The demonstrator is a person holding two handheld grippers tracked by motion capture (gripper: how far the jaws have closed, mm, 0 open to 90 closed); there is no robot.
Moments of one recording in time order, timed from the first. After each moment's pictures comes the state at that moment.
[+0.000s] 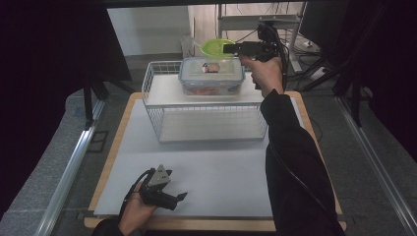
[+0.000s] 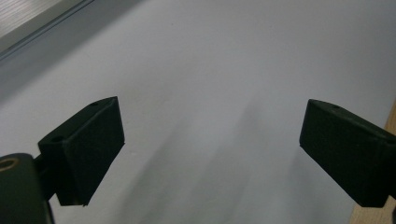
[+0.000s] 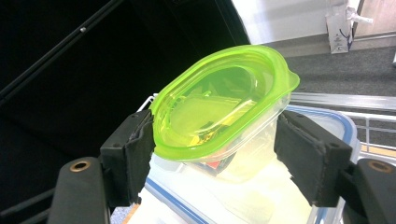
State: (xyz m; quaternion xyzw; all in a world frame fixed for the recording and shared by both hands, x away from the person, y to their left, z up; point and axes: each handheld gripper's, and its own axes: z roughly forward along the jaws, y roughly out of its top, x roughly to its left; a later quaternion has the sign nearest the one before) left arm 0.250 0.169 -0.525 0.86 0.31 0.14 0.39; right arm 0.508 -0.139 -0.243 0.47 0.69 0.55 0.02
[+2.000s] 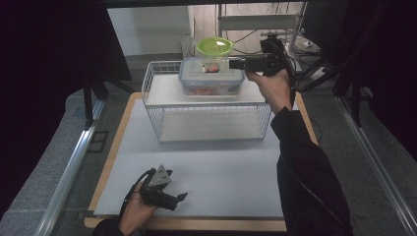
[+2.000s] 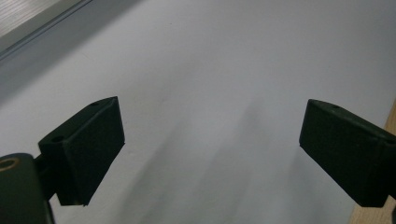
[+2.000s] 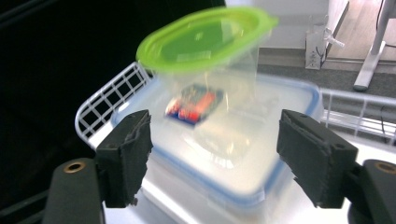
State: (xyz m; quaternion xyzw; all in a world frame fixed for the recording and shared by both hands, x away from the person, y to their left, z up) left arm 0.249 0.168 -0.525 0.86 0.31 0.14 0.38; right arm 0.472 -0.154 -0.258 0.42 0.74 0.52 0.10
